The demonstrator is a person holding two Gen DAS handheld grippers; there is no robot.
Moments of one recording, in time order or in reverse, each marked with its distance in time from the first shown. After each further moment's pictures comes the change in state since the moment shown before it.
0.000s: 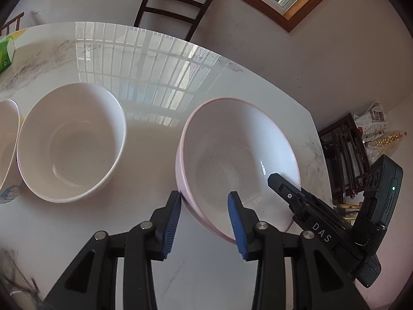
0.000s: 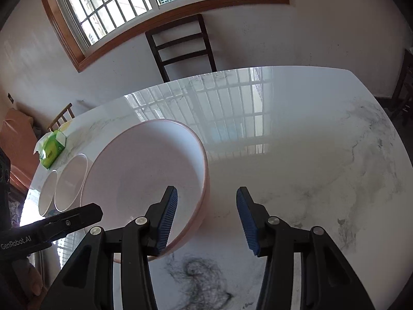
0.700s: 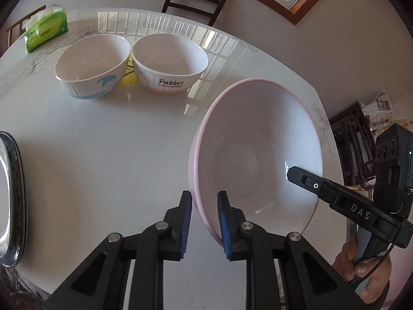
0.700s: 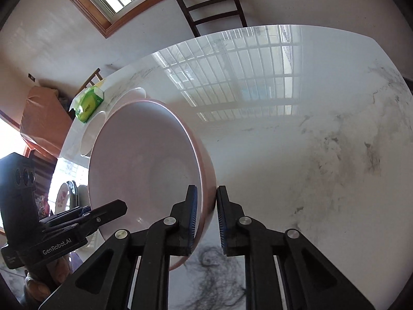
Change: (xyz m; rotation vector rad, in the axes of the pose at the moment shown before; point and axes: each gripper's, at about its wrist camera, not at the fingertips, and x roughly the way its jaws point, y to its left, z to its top) left arm -0.116 0.071 -0.133 -0.006 0.019 0.087; right arm -0.058 0.044 -0.071 -0.043 0.229 0.183
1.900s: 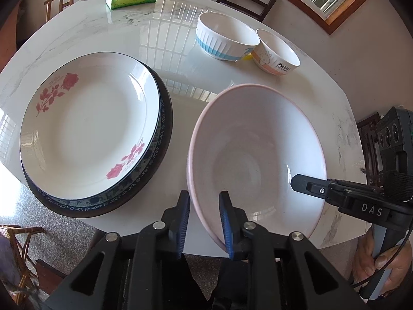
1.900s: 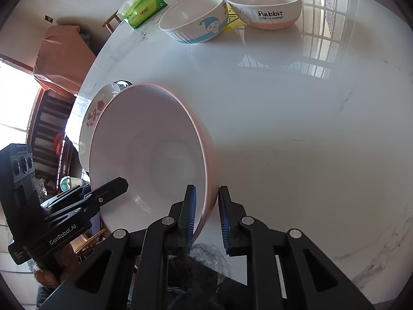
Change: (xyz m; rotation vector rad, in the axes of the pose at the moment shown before) left arm -0.071 0.136 -0.075 -0.087 0.025 0.103; right arm 0.069 0.180 -0.095 -0.130 0.312 0.072
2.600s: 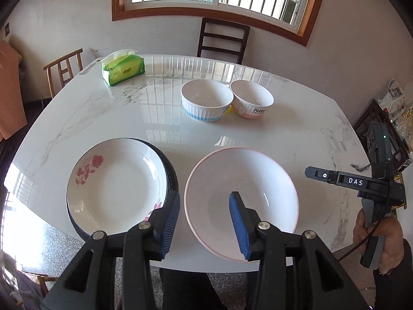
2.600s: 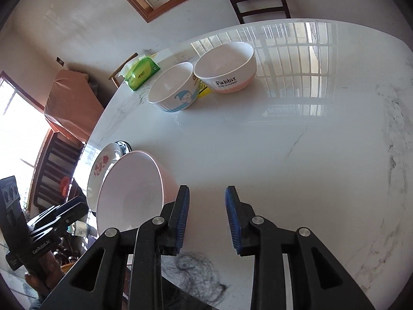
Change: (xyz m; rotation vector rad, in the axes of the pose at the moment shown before) left arm -0.075 -0.033 0.007 0.201 -0.258 0.085; right arm -0.053 -0.053 -0.010 0.064 -0.334 0.044
